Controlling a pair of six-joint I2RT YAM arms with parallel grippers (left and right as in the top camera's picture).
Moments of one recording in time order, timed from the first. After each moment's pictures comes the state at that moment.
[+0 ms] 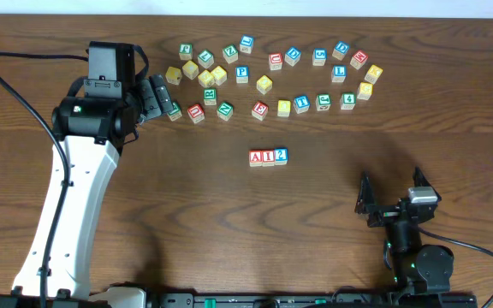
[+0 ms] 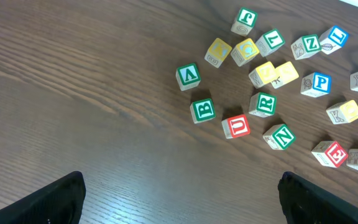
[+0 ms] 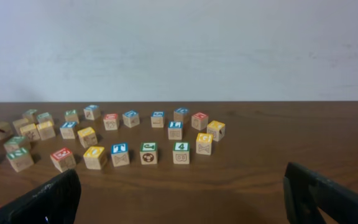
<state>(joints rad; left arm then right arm) -0.09 1.45 1.40 -0.90 -0.14 -0.38 0.07 0.01 0.01 0.01 -0.02 0.04</state>
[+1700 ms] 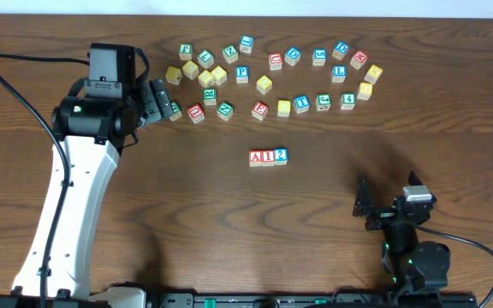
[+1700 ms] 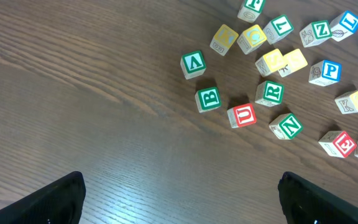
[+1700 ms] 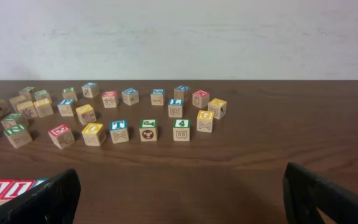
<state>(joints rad) -0.09 1.45 1.40 -0.94 -0.14 -0.38 0.07 0.01 0.01 -0.07 -0.03 0.04</state>
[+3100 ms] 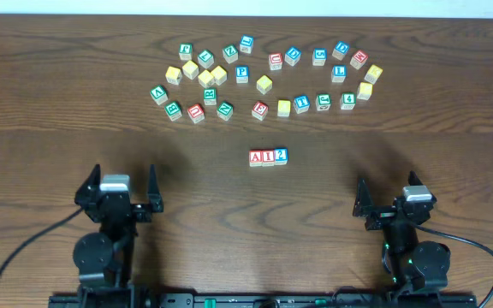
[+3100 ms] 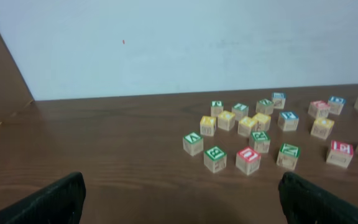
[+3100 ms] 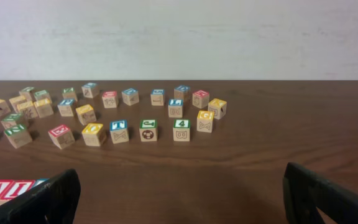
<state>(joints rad) 0.06 0.16 0.15 -0.08 0.05 0.07 0.07 0.01 0.01 -0.07 -0.03 0.04</state>
